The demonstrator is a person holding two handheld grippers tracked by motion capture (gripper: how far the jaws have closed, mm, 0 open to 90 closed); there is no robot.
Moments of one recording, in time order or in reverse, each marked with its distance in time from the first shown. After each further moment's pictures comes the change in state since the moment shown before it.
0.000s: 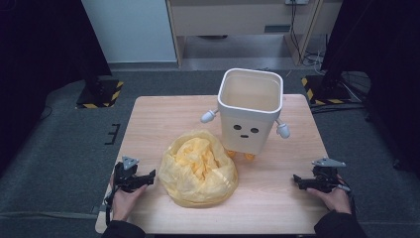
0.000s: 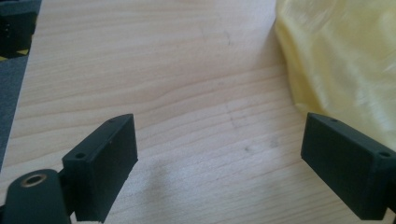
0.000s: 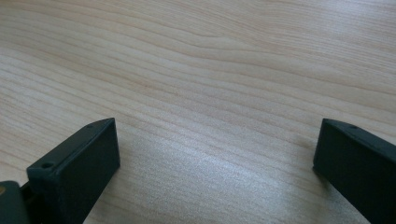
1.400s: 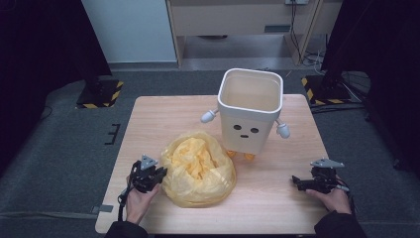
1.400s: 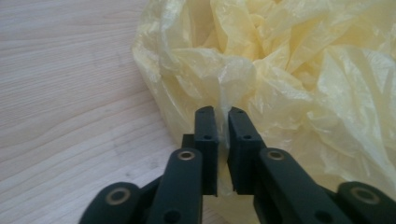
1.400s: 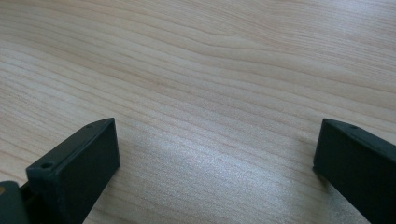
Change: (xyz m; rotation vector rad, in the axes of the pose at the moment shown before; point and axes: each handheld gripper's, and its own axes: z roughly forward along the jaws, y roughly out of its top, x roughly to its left) left arm -0.049 0.018 -0.003 0.037 -0.168 0.096; right arm 0.005 0.000 0.000 0.003 0.009 -0.013
